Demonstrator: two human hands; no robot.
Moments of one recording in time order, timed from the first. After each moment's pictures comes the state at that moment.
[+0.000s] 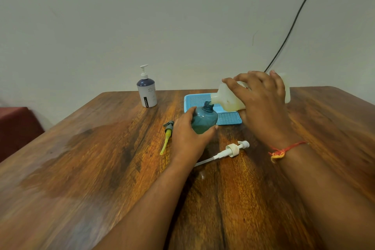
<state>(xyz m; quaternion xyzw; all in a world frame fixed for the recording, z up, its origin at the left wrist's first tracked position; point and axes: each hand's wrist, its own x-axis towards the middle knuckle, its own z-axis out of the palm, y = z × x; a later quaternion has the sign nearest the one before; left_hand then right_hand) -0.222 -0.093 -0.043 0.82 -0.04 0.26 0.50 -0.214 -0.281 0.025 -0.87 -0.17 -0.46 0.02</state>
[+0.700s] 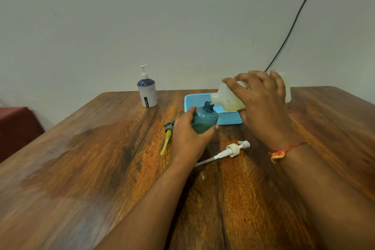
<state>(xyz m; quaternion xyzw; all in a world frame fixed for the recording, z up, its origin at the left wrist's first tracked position) -0.222 -0.093 -0.043 0.83 -0.04 0.26 0.50 -0.214 -0.279 0.025 -0.88 -0.17 -0.45 0.02</state>
